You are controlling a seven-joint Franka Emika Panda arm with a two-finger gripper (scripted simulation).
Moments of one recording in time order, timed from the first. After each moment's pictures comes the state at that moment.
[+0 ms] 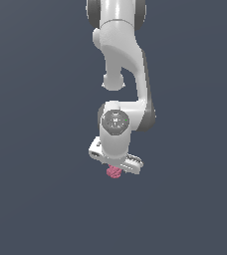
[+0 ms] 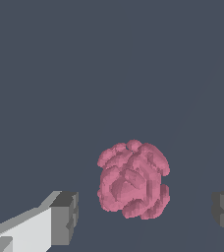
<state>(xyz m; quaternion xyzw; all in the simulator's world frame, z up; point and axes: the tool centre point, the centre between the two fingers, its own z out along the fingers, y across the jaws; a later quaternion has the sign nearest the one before) 0.093 0.005 0.083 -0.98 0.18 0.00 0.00</state>
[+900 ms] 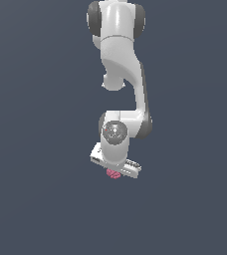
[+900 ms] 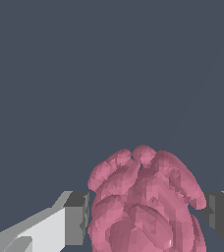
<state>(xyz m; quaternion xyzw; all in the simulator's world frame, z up) 0.093 0.004 0.041 -0.98 0.18 0.00 0.00</state>
